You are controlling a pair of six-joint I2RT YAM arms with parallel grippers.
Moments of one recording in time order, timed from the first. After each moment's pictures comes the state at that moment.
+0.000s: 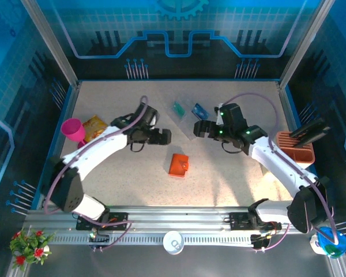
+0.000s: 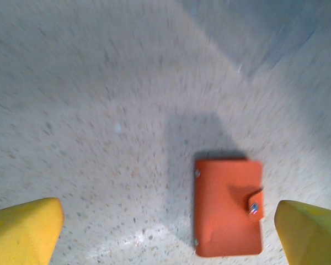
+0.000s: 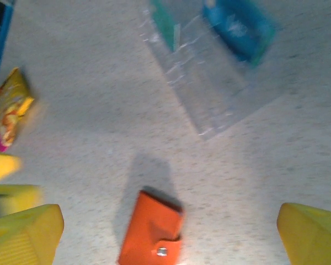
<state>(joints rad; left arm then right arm) -0.50 1.46 1.18 -0.71 0.04 -0.47 0.42 1.28 1.03 -0.55 -0.13 0.53</state>
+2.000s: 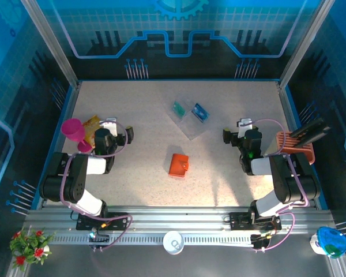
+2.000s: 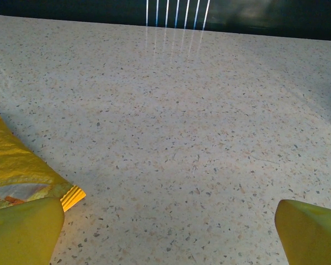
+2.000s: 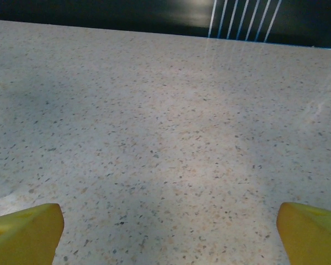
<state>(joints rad) -0.01 1.55 0.40 0.79 0.00 -0.11 0.09 1.54 0.38 0.80 0.10 -0.04</state>
